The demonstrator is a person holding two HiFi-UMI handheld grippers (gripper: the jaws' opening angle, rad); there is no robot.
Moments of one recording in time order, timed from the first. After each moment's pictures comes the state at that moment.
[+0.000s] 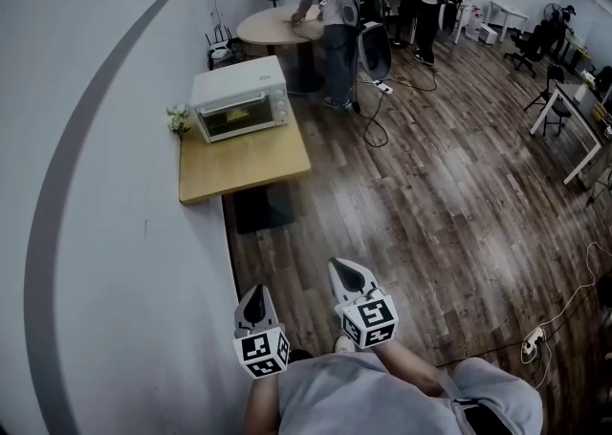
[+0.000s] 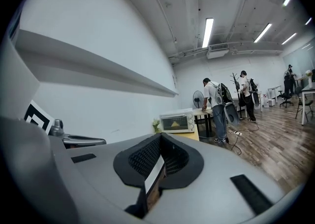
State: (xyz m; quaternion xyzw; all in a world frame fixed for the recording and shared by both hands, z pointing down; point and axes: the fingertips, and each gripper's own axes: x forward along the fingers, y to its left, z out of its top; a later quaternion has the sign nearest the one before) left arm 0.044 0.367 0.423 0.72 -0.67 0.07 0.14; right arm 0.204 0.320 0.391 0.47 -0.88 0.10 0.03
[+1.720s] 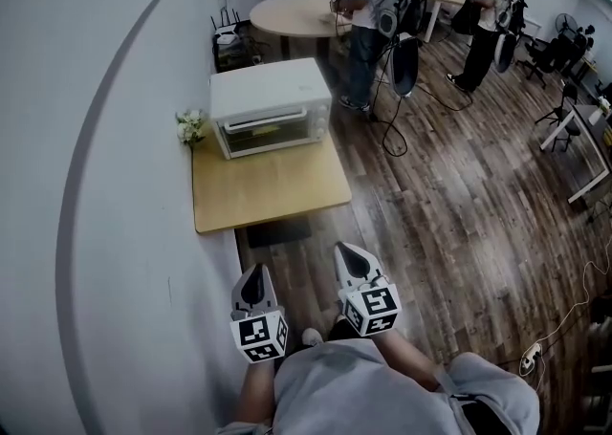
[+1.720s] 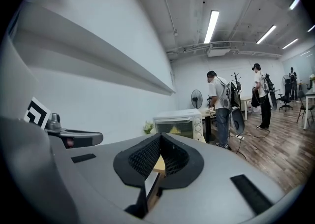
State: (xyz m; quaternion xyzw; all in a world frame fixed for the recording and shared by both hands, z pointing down) left arm -0.111 0.131 0.420 0.74 -0.66 0.06 0.13; right arm 0.056 0.090 0.400 0.50 -0.86 0.10 0.05
